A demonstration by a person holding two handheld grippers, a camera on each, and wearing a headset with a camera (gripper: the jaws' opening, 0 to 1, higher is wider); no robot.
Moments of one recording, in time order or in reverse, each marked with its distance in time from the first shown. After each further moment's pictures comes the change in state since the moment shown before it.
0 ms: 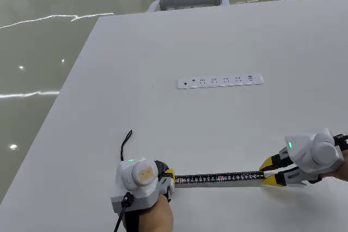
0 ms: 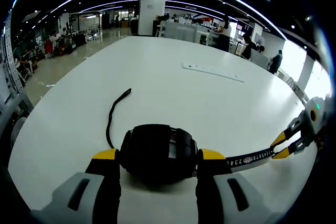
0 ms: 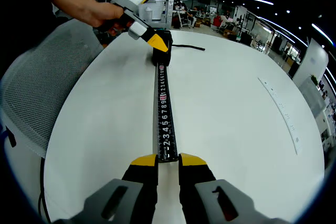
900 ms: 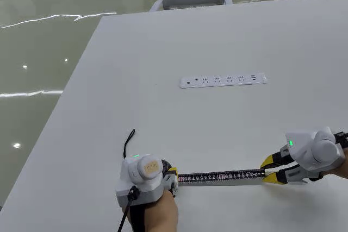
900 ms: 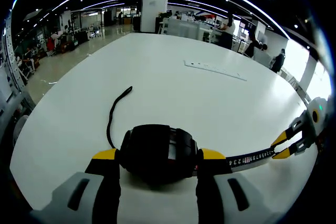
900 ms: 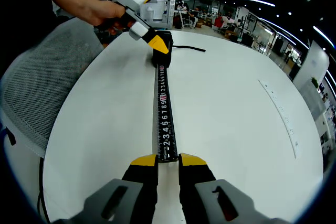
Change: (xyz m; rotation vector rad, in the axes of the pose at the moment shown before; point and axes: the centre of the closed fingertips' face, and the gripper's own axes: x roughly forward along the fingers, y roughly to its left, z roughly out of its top) left arm 0.000 0.000 -0.002 -0.006 0.026 0.020; right arm 0.001 -0.002 0.005 -0.017 0.001 0.001
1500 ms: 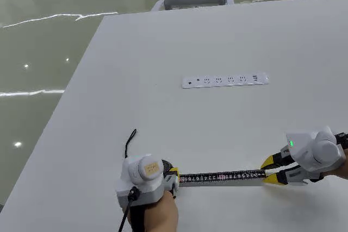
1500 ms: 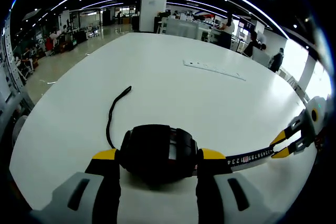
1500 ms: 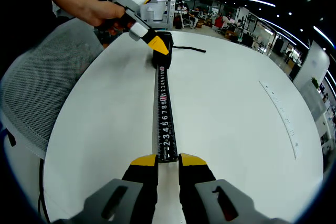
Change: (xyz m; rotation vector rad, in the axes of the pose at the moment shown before) left arm 0.000 0.000 0.001 0.002 0.007 -0.011; right arm 0.001 0.001 0.003 0.000 -0.002 0.003
